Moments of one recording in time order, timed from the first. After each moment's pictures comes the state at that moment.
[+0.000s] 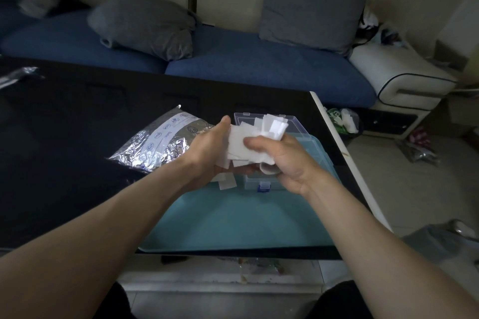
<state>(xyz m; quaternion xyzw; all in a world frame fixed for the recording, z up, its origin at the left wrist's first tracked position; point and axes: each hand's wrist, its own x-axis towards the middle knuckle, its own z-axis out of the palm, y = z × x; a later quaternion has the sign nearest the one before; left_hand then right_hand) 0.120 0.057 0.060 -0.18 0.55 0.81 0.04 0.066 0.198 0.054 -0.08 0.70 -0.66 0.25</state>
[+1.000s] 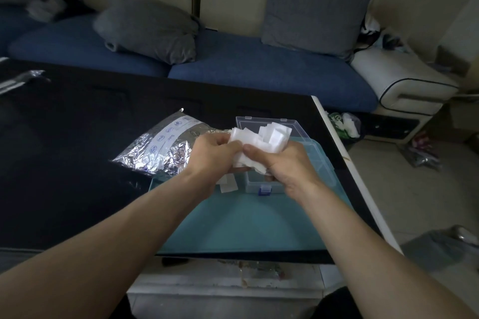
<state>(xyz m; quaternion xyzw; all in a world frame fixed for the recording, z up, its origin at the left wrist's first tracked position) 0.121 0.067 0.048 -0.22 0.64 0.73 -0.08 0.072 0.196 0.046 -0.04 0.75 -0.64 0.14</state>
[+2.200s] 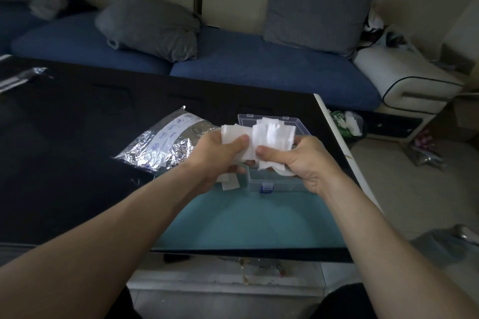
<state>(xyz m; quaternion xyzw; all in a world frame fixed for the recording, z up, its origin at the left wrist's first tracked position) 0.119 0.058 0.046 -0.16 0.64 0.75 -0.02 0.055 0.221 0.052 -0.08 0.77 -0.60 0.19</state>
